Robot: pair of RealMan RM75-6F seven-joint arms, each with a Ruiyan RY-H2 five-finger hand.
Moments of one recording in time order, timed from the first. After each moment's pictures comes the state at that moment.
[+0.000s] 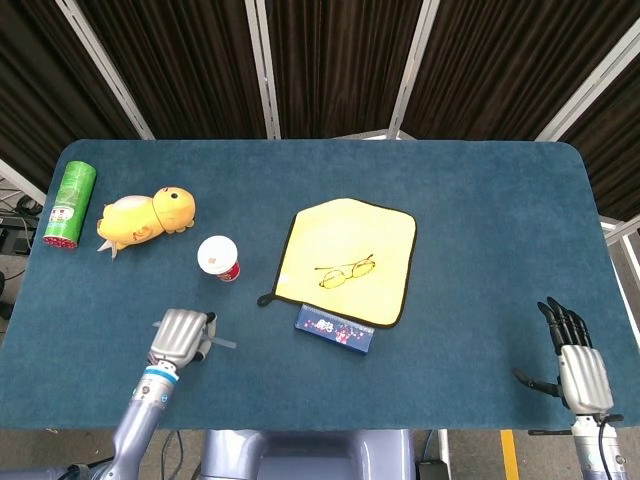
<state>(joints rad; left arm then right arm) -0.46 -1.59 -0.07 -1.76 1.01 1.22 0.76 0.04 -1.36 0.04 -1.30 -1.53 1.51 0.30</state>
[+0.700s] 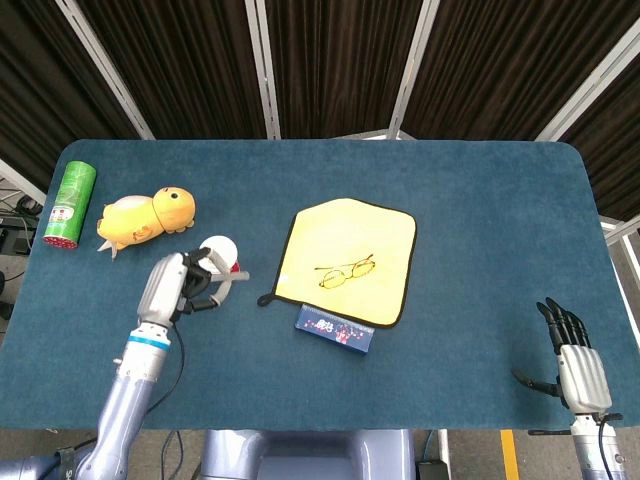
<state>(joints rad) -0.47 -1.46 -0.41 -2.09 0.99 1.27 0.20 0.05 -1.36 0.04 -1.31 -1.52 1.48 0.32</state>
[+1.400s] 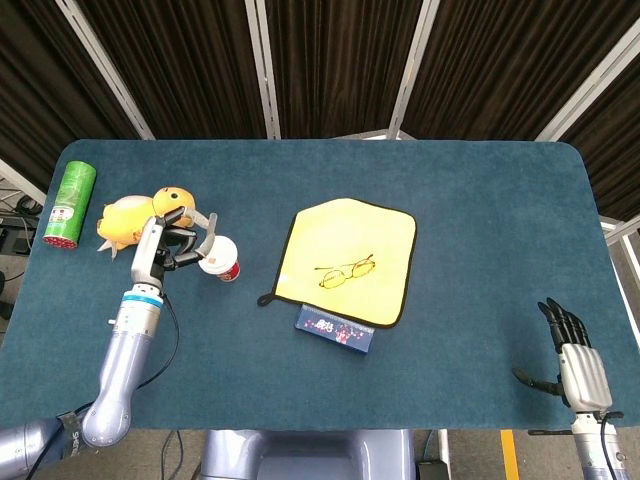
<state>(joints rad) -0.53 -1.47 -0.57 -1.92 0.78 1.14 -0.19 0.05 -1.35 0.04 -1.32 -1.50 1.46 0.34</state>
